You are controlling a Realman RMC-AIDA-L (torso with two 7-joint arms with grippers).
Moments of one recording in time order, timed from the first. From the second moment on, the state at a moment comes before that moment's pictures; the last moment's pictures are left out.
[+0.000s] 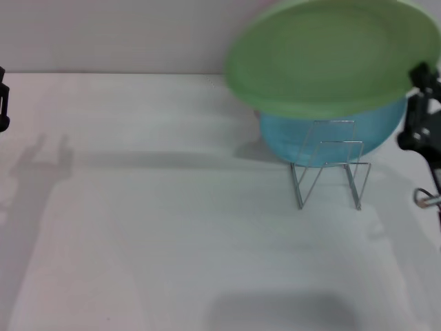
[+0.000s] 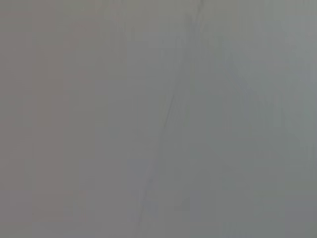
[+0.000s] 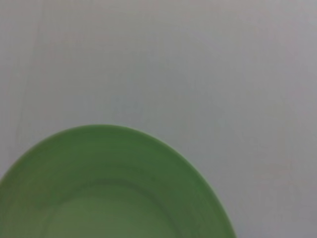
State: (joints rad) left arm -0.41 -2.06 2.58 0.15 -1.18 1.48 -0.42; right arm 0.33 2.08 0.24 0.41 -1.83 -1.74 -0.06
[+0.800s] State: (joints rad) left arm -0.45 -2.07 2.56 0.21 -1.18 1.34 -0.42; right arm 0.32 2.08 0.23 0.06 -1.83 -1.75 0.20
